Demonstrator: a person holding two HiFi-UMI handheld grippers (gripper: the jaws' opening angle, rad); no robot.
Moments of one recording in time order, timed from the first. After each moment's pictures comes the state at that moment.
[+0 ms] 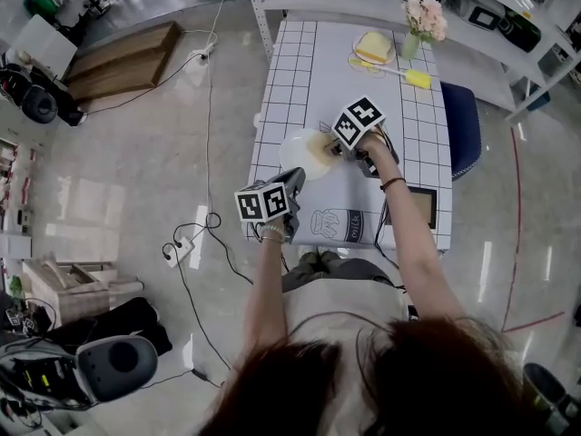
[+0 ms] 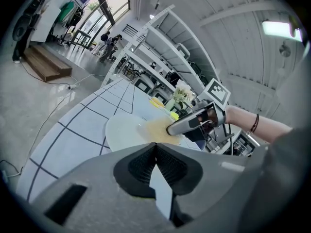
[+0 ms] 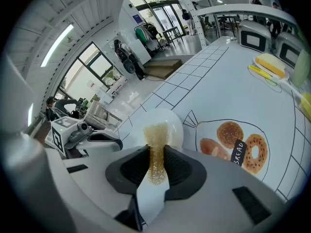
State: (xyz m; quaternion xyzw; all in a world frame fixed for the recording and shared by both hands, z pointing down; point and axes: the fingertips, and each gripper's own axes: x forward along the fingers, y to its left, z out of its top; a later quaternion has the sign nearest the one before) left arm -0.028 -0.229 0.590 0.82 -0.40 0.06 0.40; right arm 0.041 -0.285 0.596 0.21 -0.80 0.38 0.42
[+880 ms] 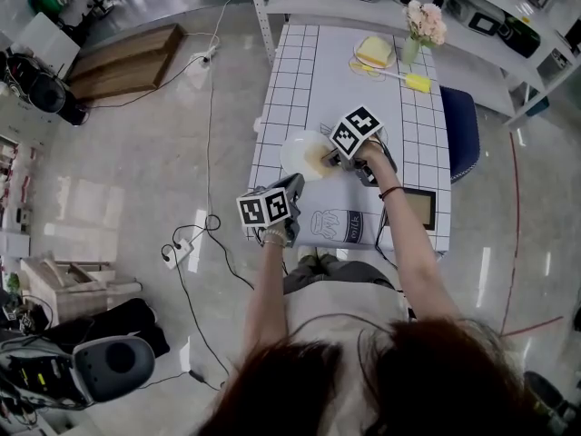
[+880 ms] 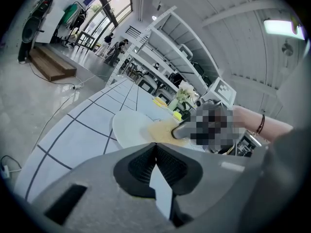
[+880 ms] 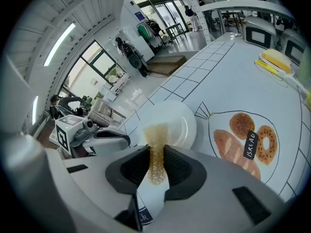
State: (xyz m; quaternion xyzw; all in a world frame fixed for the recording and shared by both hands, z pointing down) left arm -0.034 -0.217 0.599 0.81 -0.42 0.05 0.40; right arm 0.031 -0.258 0.599 0.19 -0.80 0.39 0.42
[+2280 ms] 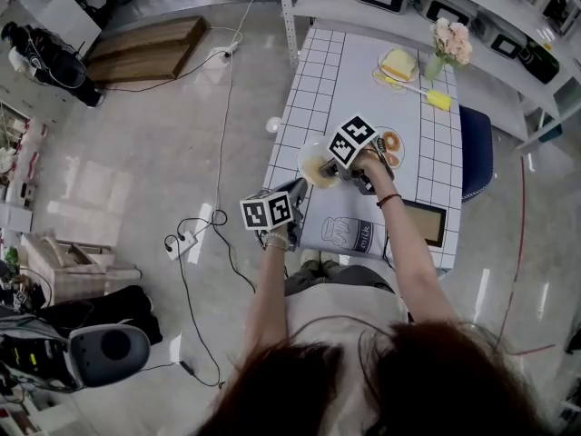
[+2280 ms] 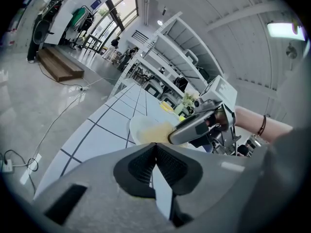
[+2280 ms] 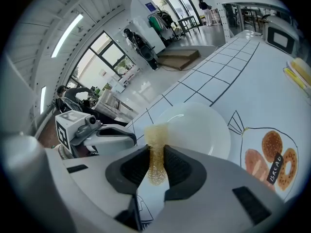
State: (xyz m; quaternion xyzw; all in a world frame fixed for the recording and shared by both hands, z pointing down) left arm -0.068 -0.217 0.599 0.79 -0.45 0.04 0.41; right arm -0.023 -0.248 0.606 0.12 -0.80 0.37 0.45
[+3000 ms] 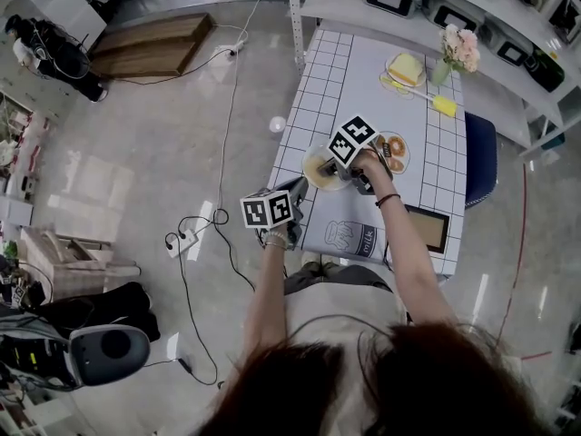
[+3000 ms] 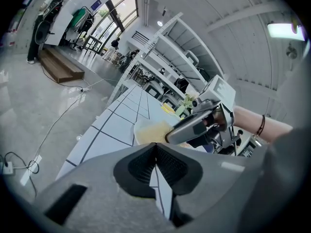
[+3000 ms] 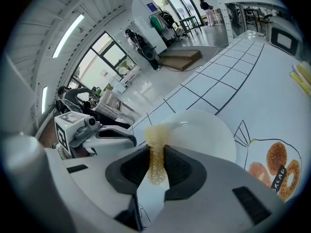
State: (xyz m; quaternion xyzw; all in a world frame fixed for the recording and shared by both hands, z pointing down) left arm -0.078 -0.226 0.595 0.79 -0.45 0.03 0.41; right arm -0.041 -0.258 0.605 0.11 -0.81 0.37 0.44
